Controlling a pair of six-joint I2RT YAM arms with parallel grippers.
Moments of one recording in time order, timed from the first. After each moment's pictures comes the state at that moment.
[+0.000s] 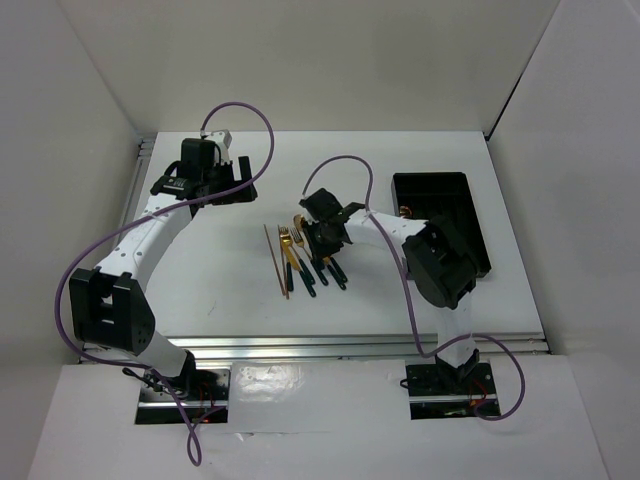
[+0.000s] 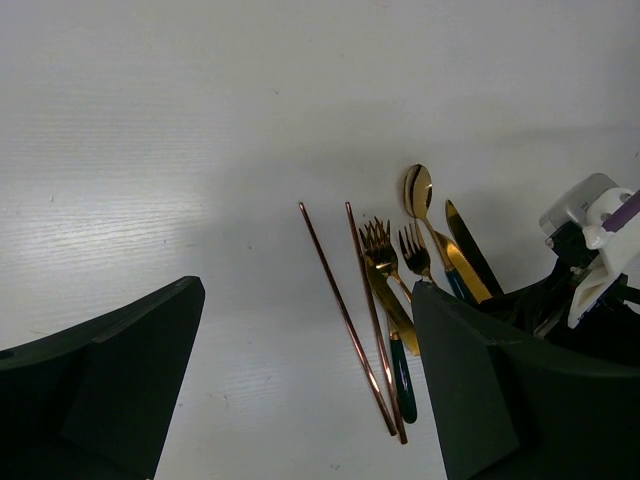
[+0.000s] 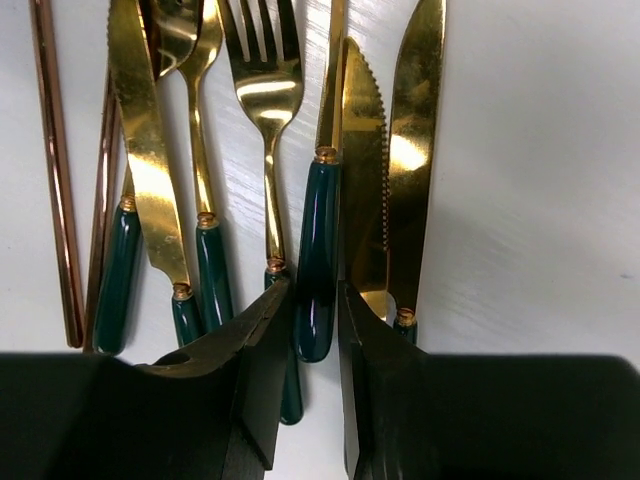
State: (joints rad) left arm -0.17 1.53 1.34 -0.51 0.09 -0.26; right arm 0.71 1.99 1.38 -0.45 -0.03 0.28
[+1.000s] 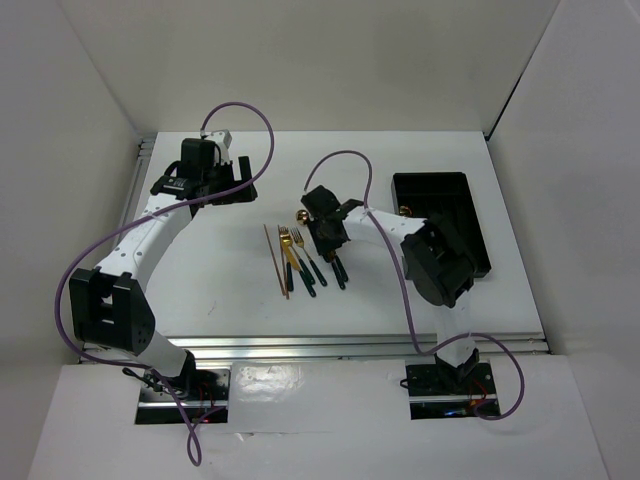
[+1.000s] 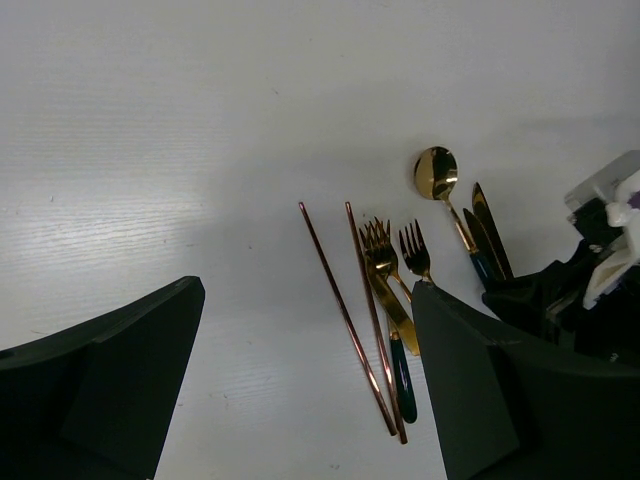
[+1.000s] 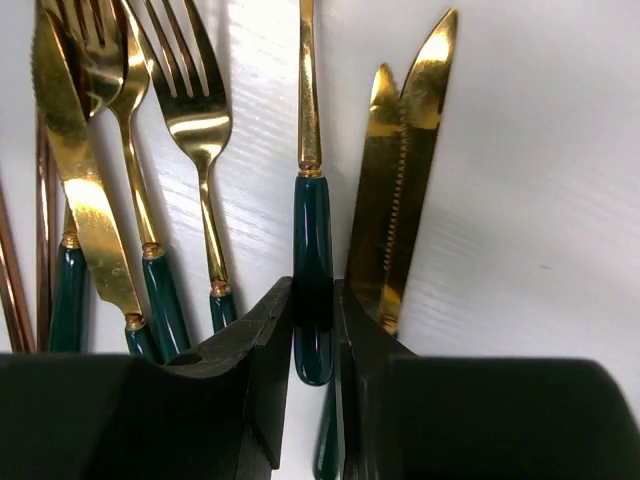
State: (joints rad) left arm -0.17 1.53 1.34 -0.51 0.09 -0.26; right arm 0.70 2.02 1.42 -0.49 0.09 0.27
